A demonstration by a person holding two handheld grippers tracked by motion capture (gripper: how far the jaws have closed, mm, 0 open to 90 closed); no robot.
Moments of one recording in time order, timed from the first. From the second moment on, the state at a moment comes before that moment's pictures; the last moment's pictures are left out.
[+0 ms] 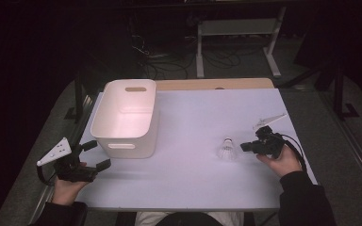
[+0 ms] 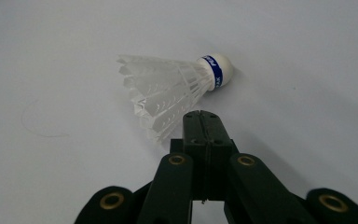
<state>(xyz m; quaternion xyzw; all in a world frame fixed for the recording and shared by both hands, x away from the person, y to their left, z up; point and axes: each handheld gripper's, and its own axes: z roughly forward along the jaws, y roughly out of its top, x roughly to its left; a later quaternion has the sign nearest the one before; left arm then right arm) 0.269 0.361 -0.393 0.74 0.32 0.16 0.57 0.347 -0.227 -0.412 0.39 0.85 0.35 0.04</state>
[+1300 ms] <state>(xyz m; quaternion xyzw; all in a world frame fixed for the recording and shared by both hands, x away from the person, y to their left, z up) 0.269 0.361 -0.393 0.74 0.32 0.16 0.57 0.350 -0.208 -0.431 0.38 0.86 0.33 0.01</state>
